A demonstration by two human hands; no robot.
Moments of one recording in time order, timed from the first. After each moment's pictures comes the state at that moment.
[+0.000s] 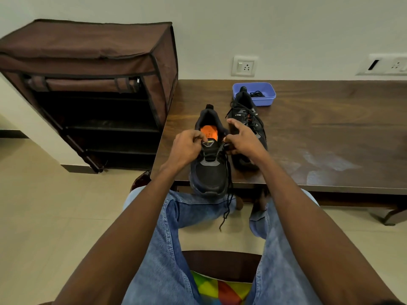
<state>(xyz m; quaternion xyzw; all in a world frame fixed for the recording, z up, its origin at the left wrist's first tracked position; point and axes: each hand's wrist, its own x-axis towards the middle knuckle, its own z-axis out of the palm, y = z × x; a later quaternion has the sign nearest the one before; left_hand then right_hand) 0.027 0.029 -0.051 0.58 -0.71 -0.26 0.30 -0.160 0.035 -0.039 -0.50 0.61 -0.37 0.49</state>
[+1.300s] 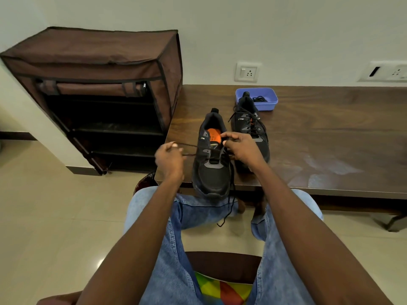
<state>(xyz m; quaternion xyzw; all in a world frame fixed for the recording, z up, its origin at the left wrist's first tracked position) 0.046 0.047 -0.077 0.66 -0.29 -0.38 0.58 -0.152 0.035 -0.058 -0.53 0.60 -0.39 0.46</state>
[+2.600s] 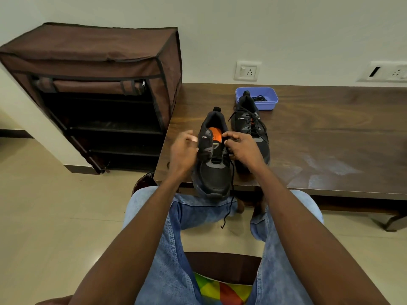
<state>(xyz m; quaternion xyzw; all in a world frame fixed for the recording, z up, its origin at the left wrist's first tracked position) 0.034 0.041 -0.067 0.58 -0.55 -0.35 0.48 -0.154 0.032 -0.070 -0.53 0.62 -0.38 0.42</state>
